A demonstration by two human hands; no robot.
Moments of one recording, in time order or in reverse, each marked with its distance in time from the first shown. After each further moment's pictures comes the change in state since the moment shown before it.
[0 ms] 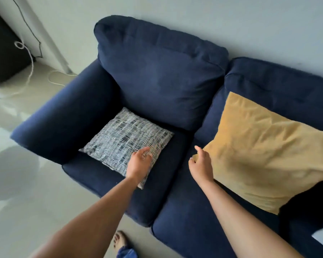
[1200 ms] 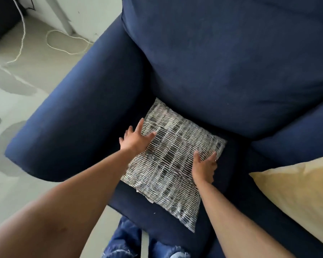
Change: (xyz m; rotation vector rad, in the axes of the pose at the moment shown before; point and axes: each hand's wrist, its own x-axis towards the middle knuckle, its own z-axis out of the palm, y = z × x) left_hand 0.293 -0.090 -0.138 0.412 -0.181 -0.172; right_hand 0.122 -0.104 0.265 0.030 -0.046 0.563
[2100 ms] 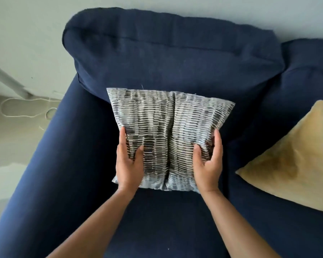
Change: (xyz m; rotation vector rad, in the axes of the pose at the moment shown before) left_hand -0.049 0.072 -0.051 -0.573 0.360 0.625; right_hand -0.049 -0.078 -0.082 0.583 0.557 -0.678
